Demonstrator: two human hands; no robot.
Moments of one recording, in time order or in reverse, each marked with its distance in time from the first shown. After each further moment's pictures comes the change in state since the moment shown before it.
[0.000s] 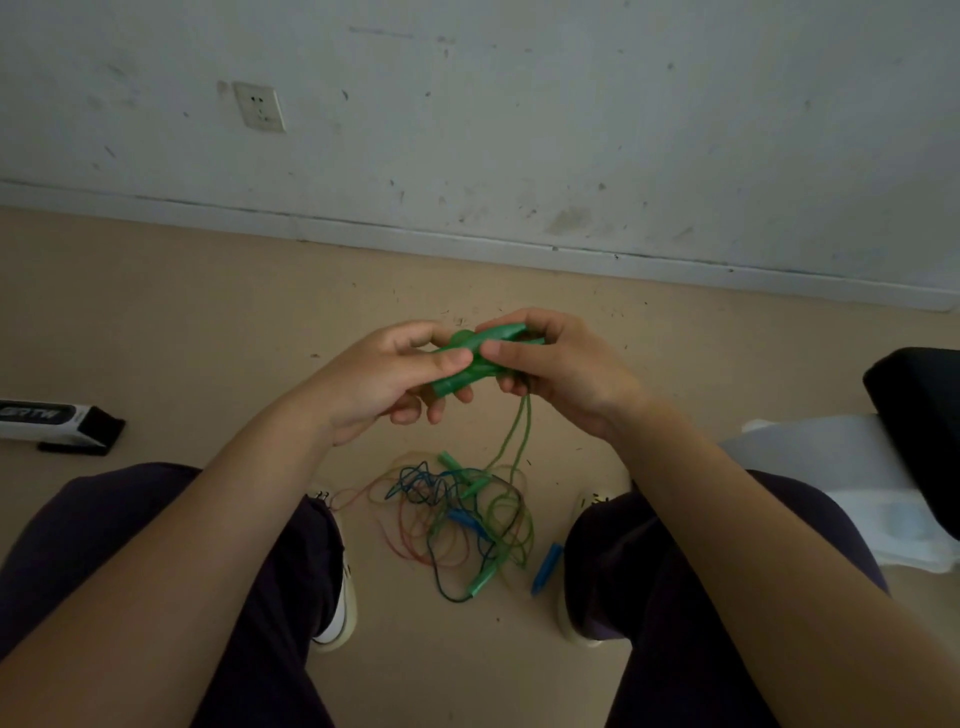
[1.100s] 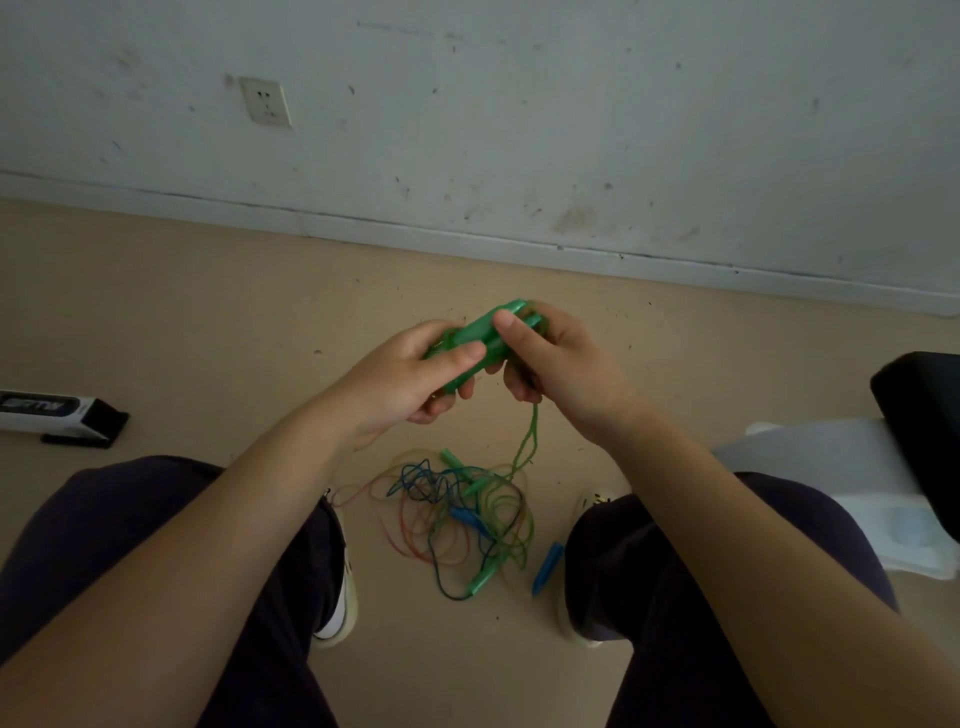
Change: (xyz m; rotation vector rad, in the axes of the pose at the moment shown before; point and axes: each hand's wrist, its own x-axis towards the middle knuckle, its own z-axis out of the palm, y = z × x) left_hand 0.005 -0.008 0.010 0.039 0.068 0.063; right_hand -0.001 0.006 0.007 -0.214 0.065 -0.163
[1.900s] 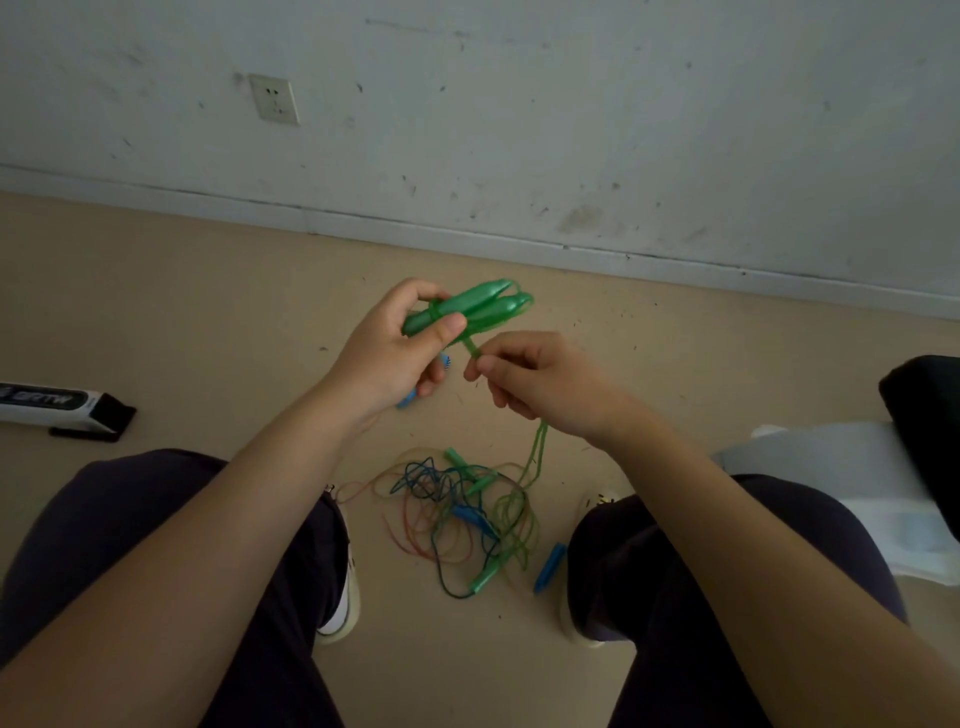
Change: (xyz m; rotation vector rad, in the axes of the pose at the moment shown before) left_hand 0.008 -0.002 -0.005 0.025 0.339 0.126; right_hand -0.003 -0.001 0.006 -0.328 -0.150 0.092
